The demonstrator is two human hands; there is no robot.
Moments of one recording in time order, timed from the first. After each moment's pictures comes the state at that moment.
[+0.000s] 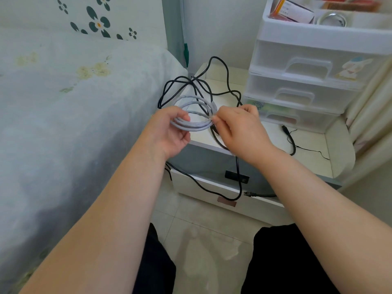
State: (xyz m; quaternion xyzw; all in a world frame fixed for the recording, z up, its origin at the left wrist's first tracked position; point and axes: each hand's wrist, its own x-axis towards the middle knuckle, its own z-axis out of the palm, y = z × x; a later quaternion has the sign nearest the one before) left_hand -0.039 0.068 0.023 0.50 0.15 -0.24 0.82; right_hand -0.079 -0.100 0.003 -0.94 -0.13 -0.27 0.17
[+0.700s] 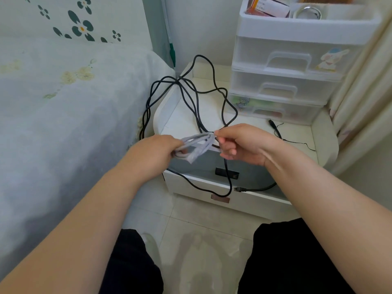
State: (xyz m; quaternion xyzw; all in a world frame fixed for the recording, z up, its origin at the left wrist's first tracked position) left_hand -0.064 0.085 -0.005 0.94 -0.32 -0.02 0.11; right_hand -0.098 -0.133 0.007 -0.70 0.11 0.20 0.68
